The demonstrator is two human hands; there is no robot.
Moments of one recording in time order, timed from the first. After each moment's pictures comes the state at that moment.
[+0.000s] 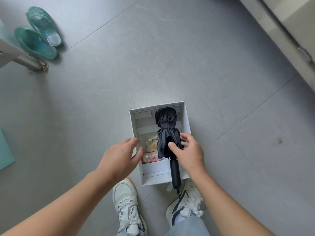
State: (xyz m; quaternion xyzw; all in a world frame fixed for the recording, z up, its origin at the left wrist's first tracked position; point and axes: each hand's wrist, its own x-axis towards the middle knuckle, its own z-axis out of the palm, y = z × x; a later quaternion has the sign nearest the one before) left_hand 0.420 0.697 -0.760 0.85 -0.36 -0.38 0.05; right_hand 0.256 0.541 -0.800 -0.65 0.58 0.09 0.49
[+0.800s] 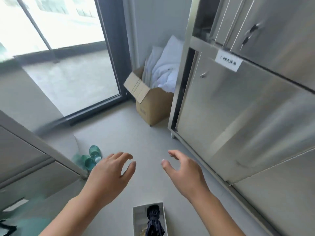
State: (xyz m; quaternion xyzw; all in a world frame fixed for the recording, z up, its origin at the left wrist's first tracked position) left_hand 0.501 0.576 -0.161 0.90 -0.40 -0.07 0.16; right_hand 0.351 0.398 -0.176 -0.86 0.35 -0.05 0.38
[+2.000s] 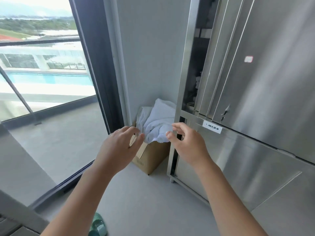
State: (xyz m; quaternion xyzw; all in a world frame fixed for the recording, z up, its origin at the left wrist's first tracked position) left_hand 0.710 0.520 0.126 0.80 -0.53 0.04 0.28; right_hand 0.535 0.377 0.120 -0.82 0.37 -0.29 0.32
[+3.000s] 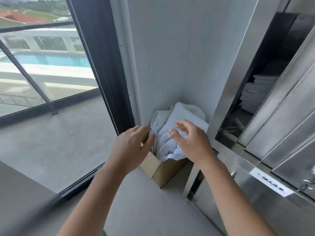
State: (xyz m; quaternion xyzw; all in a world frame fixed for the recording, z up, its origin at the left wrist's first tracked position) left_hand 0.895 0.272 0.085 0.85 -0.48 0.03 0.23; right_hand 0.755 0.116 0.076 -0.84 0.33 -0.22 0.37
